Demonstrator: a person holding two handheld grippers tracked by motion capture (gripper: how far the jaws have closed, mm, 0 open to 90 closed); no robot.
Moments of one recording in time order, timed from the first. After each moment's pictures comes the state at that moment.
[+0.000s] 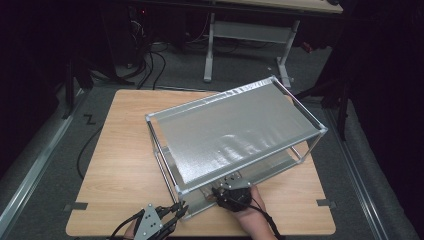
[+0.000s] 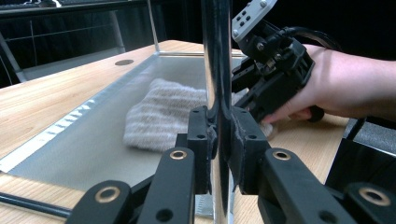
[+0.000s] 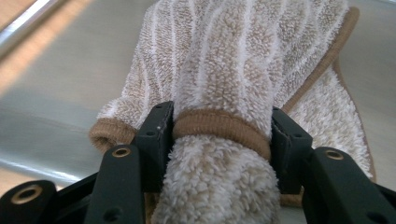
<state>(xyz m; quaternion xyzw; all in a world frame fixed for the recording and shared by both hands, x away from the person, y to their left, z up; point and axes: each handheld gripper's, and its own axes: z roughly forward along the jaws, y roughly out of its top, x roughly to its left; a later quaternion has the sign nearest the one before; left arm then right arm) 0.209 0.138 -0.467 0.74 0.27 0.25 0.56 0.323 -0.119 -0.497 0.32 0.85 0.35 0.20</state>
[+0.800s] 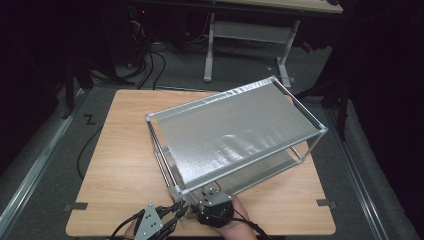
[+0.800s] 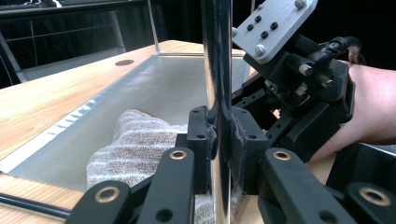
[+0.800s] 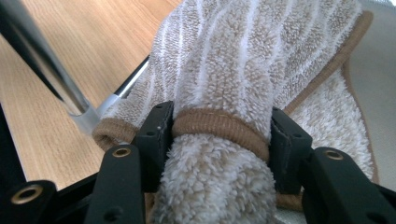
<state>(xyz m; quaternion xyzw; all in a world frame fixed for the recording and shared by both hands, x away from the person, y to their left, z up) 0.210 0.137 -0.467 0.74 0.27 0.25 0.56 0.284 -0.074 -0.494 0.25 0.88 0.38 0.15</state>
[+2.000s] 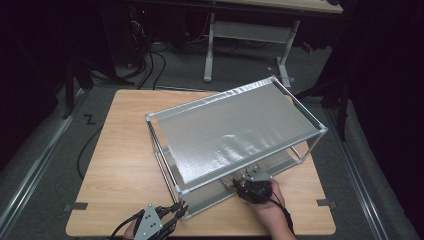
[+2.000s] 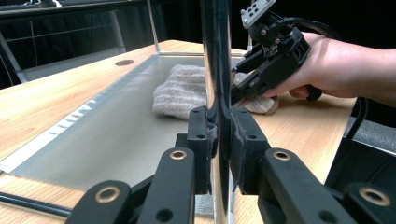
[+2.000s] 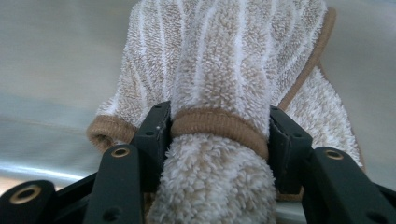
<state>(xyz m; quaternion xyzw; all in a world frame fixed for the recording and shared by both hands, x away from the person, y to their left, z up) 0.209 0.138 -0.466 0.74 0.27 0.25 0.56 0.348 -0.181 -0.496 0.38 0.83 0.33 0.24</state>
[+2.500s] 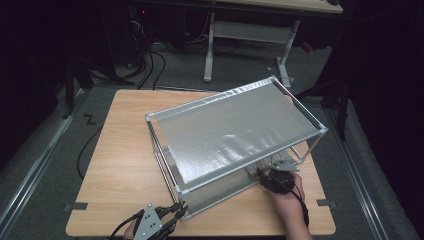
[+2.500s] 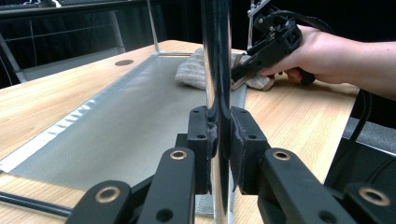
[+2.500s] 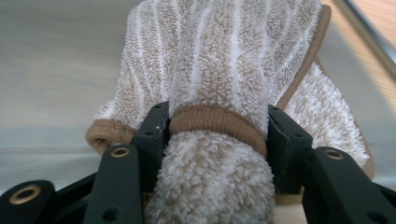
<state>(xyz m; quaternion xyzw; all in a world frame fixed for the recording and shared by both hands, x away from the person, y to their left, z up) 0.209 0.139 -0.466 0.74 0.27 0.25 0.56 0.380 -0.249 -0.498 0.47 0.78 0.33 0.27</state>
